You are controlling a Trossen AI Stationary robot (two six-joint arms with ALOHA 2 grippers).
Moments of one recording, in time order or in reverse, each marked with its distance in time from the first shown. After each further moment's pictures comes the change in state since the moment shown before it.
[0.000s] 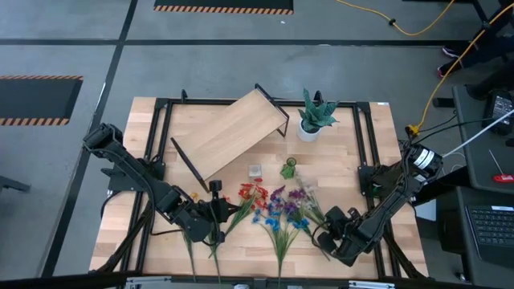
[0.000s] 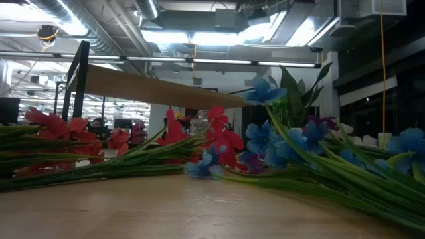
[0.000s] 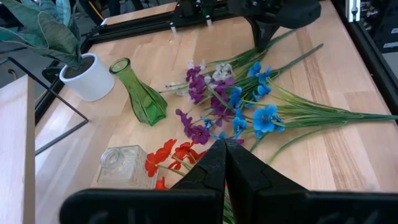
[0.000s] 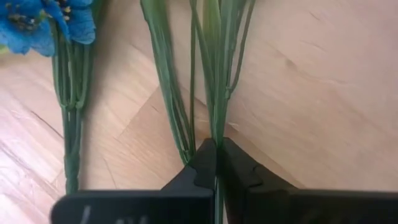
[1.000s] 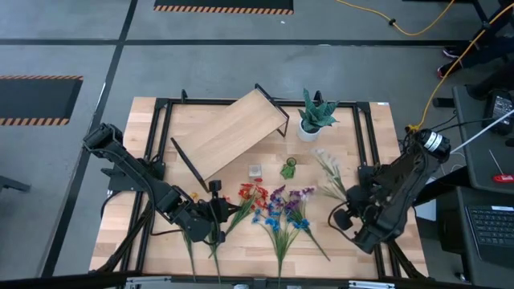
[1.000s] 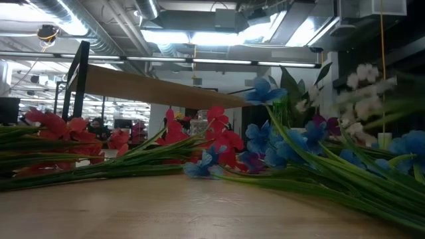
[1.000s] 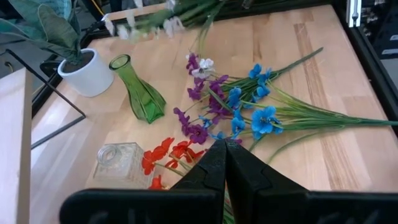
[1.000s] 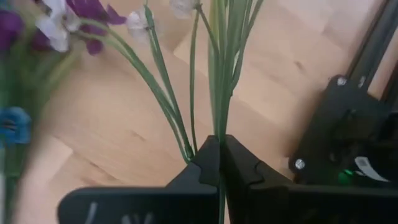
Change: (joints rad) left arm 0.000 0.000 0.000 0.000 0.000 -0.045; right arm 0.080 -0.255 0.171 -0.744 0.081 0.181
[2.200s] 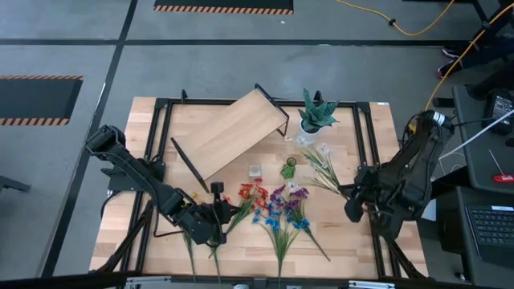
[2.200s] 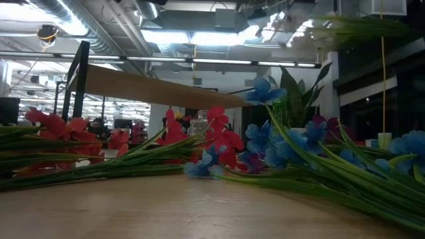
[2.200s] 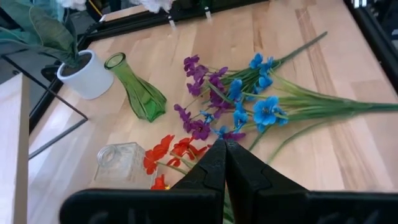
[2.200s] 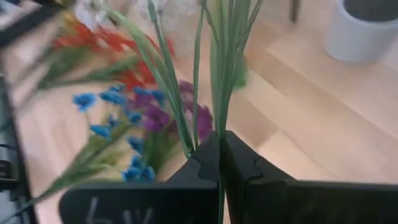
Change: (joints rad) left arm 0.003 0.037 -0.001 0.015 -0.002 0.056; right arm 0.031 -0.380 -0.091 0.173 0.456 -0.294
